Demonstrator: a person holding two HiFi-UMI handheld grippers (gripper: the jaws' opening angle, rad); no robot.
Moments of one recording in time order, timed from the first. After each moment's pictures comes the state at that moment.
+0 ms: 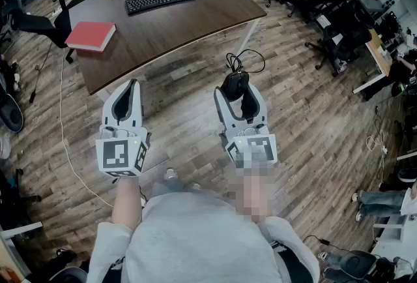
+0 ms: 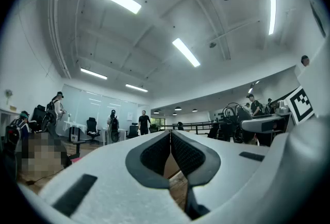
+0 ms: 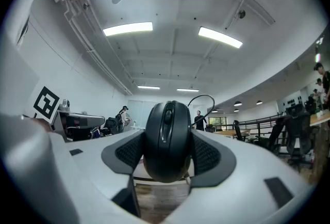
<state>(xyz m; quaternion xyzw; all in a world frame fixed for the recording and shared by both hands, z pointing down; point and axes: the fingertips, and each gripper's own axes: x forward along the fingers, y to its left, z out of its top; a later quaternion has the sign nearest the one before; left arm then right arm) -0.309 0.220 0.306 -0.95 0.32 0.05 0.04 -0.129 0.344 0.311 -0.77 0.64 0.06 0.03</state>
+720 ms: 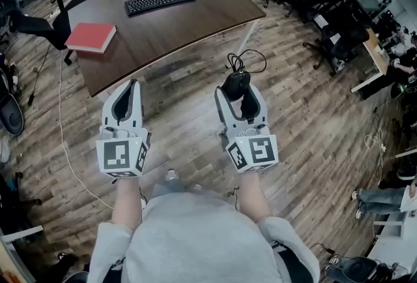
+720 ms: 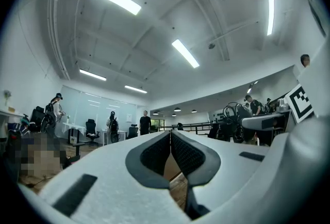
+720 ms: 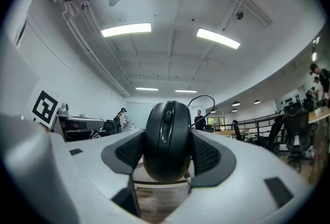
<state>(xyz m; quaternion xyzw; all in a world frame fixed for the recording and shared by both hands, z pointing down) -0.319 0.211 0.303 -0.95 0.31 0.05 0.05 -0.140 0.338 0.305 -0.77 0.63 0.06 0.04</state>
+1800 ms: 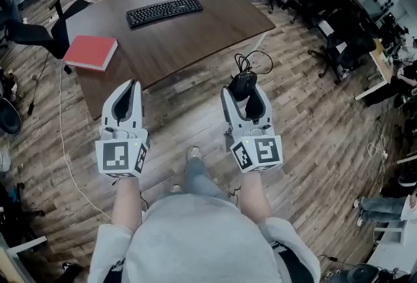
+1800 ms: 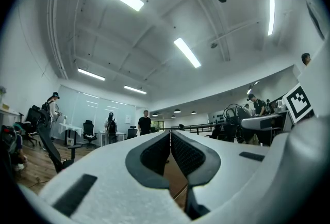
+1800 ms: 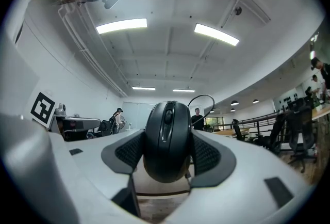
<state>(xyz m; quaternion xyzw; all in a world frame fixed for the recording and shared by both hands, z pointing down) -0.280 0.102 0.308 -0.95 0.31 0.06 0.05 -0.089 0.233 0.313 -0.78 0.62 0.06 0.05</state>
